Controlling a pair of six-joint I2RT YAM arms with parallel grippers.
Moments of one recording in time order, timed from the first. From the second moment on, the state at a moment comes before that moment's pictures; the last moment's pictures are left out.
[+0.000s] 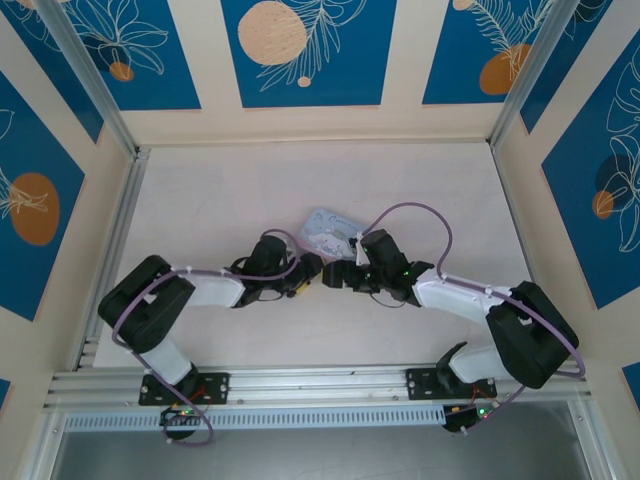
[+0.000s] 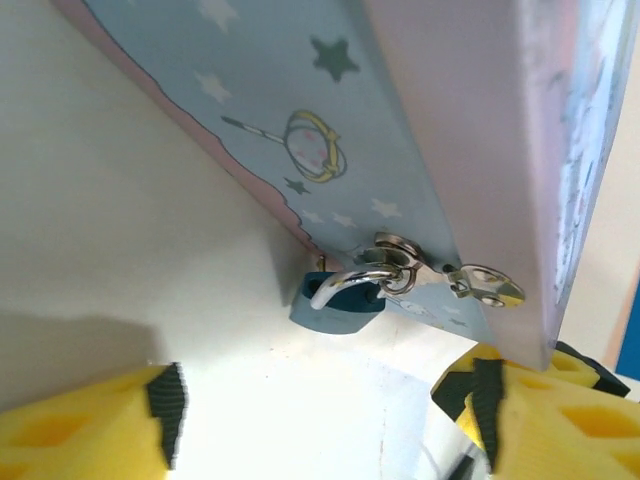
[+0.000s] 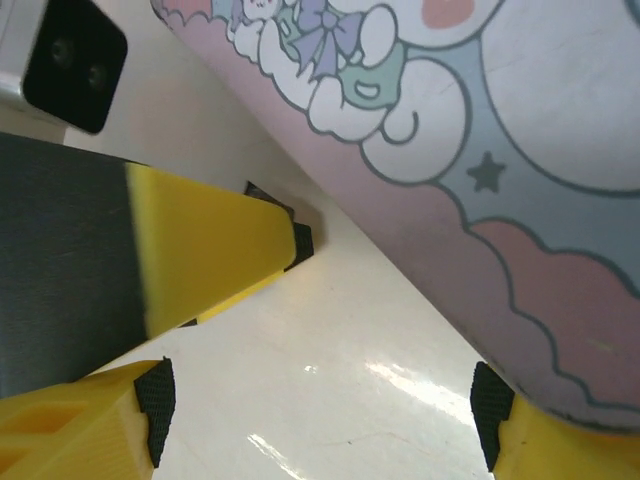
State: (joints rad) left arm -0.71 1.63 0.62 0.34 0.34 -1.20; right arm 0.65 1.36 0.61 -0.05 -0.34 0.74
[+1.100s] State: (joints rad) left arm -0.55 1.44 0.98 -0.31 -0.02 -0.81; right arm 0.46 1.55 0.73 0.08 -0.48 0.67
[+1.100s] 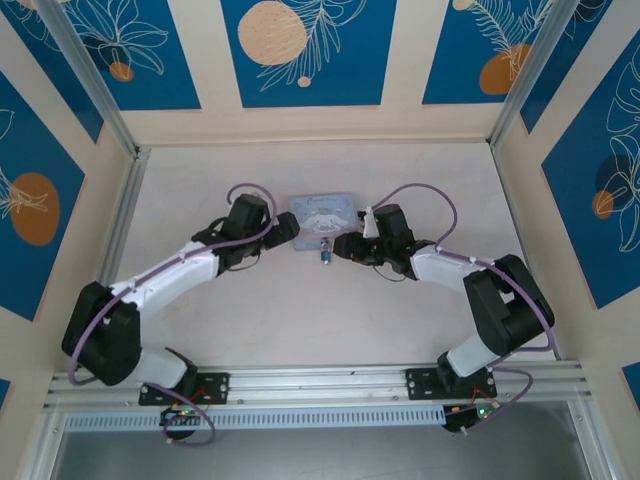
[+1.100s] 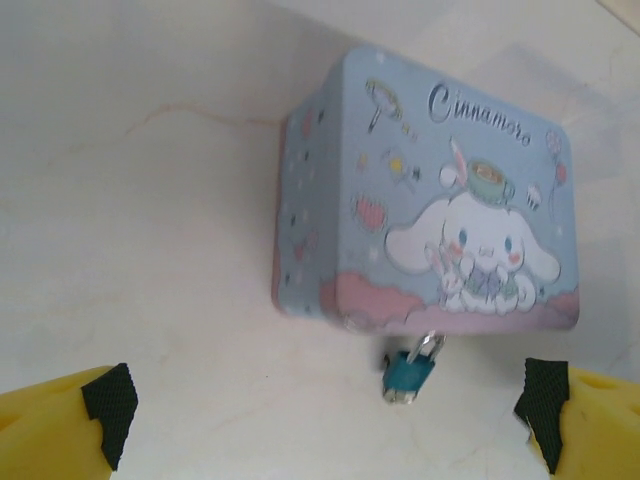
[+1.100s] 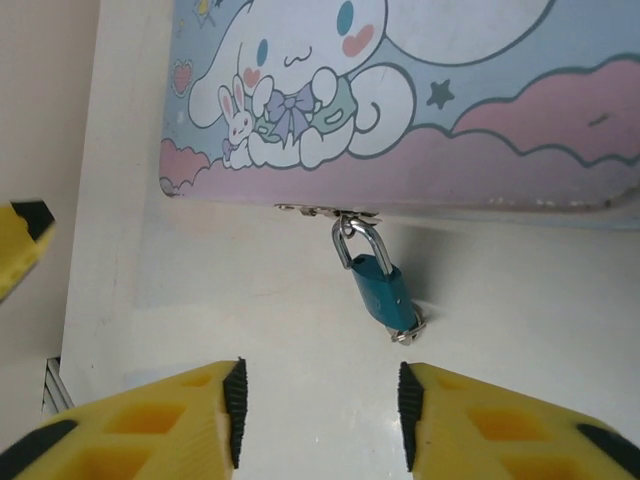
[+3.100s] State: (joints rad) left arm -0.45 1.68 1.06 -0.24 0.21 -0.75; right arm 0.53 1.73 0.74 0.21 -0.33 0.65
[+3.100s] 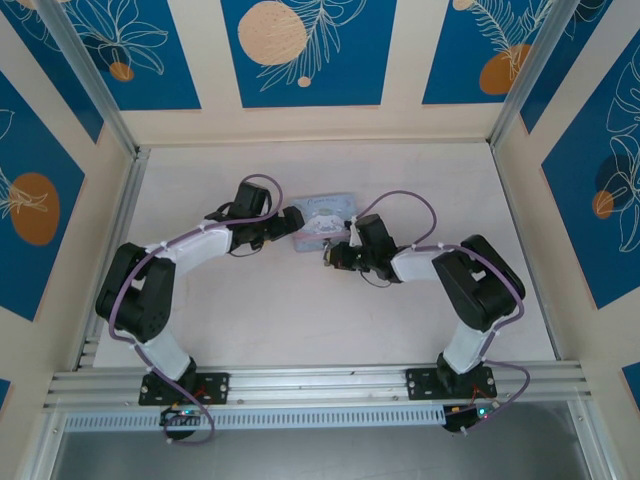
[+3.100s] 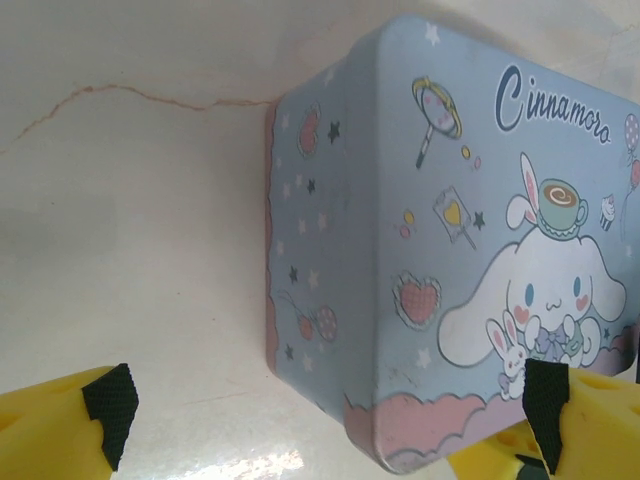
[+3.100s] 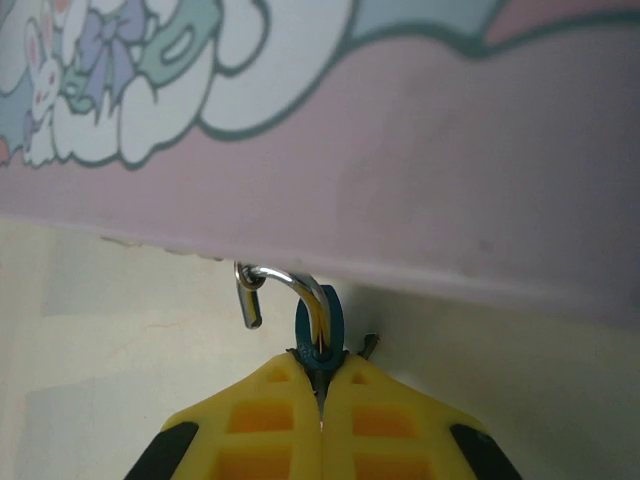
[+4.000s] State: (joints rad) left arm -0.50 1.75 1.09 -0.27 0.13 -0.72; right arm 0.50 1.71 0.64 0.38 -0.40 1.00
